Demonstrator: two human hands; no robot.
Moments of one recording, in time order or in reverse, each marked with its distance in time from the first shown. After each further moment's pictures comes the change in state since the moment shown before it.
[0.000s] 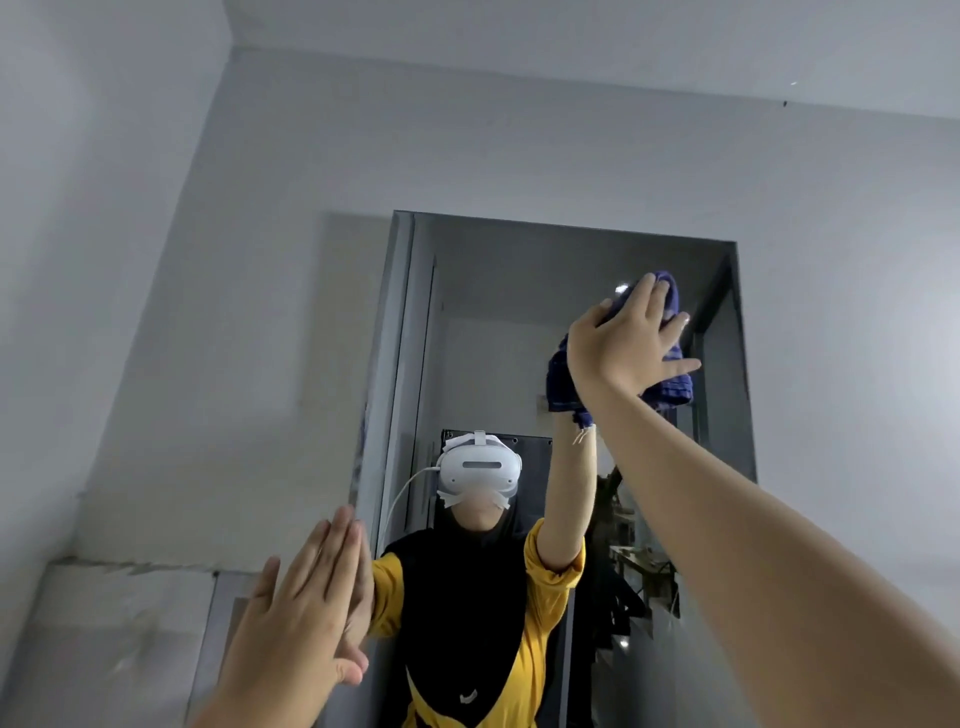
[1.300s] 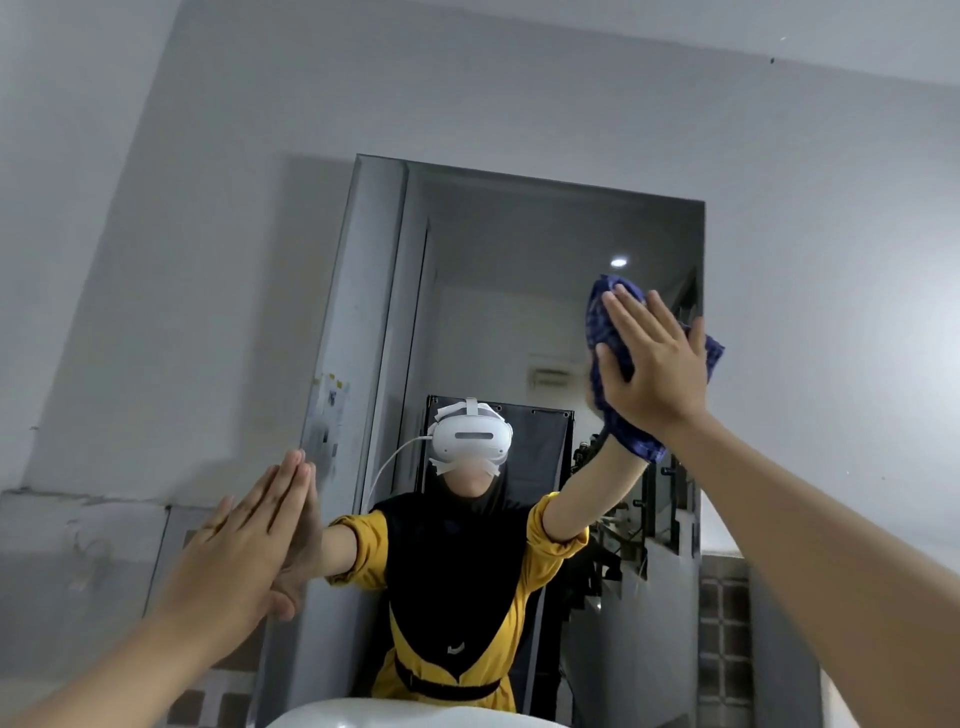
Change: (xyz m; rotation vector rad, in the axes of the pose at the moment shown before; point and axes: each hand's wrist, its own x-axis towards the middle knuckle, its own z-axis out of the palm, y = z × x) left_hand -0.004 0.001 -0.016 -0.159 -0.126 -0.061; right_hand 0.019 0.125 -0.052 -0.198 -0.169 -0.825
